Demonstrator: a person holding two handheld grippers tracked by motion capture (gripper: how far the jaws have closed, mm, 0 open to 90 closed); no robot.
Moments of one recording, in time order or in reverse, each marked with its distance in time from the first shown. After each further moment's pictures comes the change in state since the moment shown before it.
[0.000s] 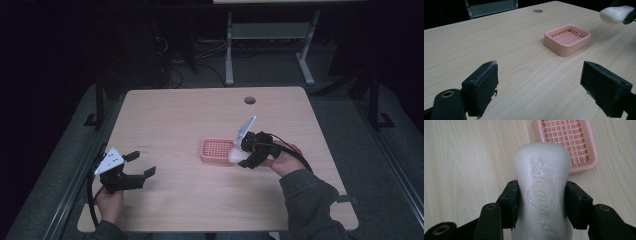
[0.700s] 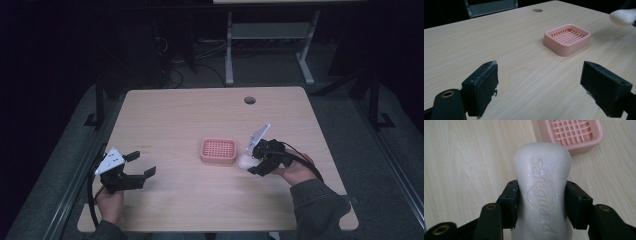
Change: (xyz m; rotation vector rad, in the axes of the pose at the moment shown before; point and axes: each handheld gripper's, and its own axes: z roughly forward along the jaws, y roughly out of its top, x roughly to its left) left arm 0.000 0.000 0.000 0.003 -0.002 0.006; right arm 0.011 -0.034 -0.007 -0.016 -0.009 0.050
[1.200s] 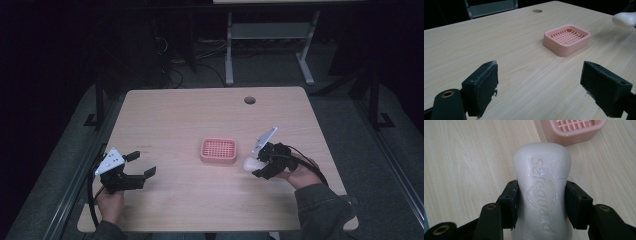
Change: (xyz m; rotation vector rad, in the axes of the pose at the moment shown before) left arm -0.002 0.000 0.000 -0.003 0.001 -0.006; right arm 0.001 -0.018 0.000 -0.008 0.002 0.033
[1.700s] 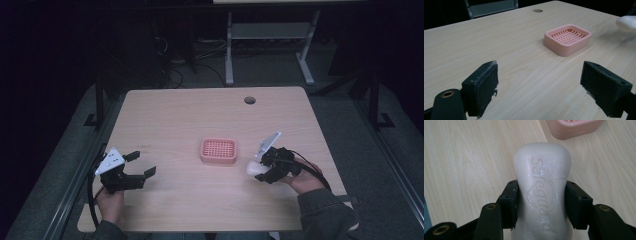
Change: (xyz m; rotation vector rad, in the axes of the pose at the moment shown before) left arm 0.001 0.000 0.001 0.000 0.002 0.006; right arm 0.006 -0.014 0.002 0.009 -0.003 0.022
